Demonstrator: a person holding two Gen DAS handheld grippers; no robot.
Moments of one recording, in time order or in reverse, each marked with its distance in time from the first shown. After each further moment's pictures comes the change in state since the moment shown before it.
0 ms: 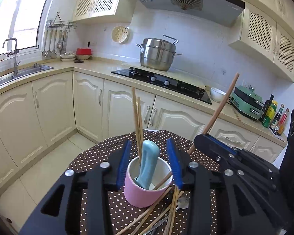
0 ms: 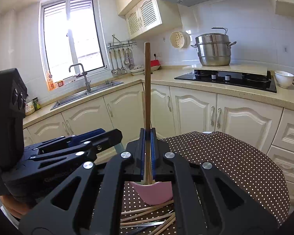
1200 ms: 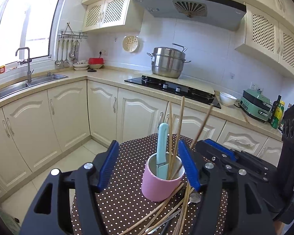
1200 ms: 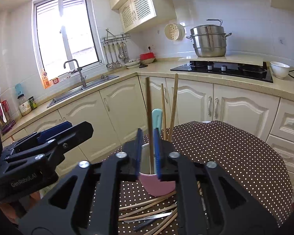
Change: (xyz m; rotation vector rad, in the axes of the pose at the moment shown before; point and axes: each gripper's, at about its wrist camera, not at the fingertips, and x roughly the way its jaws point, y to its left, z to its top) left arm -0.042 0.015 -0.003 0.022 -0.055 0.087; right arm -0.002 0.008 -0.008 0.039 0.043 -0.039
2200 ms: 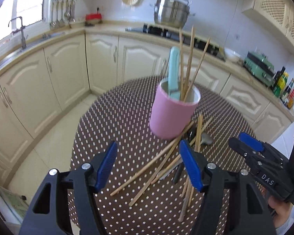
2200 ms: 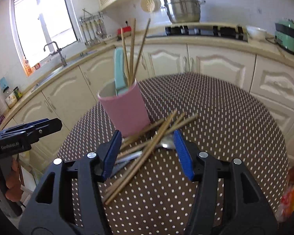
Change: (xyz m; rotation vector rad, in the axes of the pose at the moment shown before) left arm 0.021 0.031 -0.076 -0.004 0.391 -0.019; right arm -0.024 -0.039 -0.104 0.108 0.232 -0.134
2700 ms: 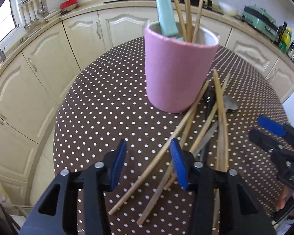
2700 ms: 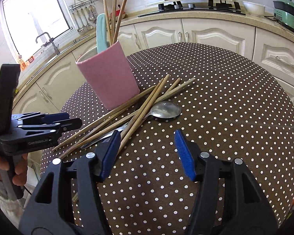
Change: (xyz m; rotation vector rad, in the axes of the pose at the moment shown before) left arm 0.090 -0.008 -0.009 0.212 0.207 0.061; right arm 0.034 -0.015 -0.026 0.044 0.105 0.005
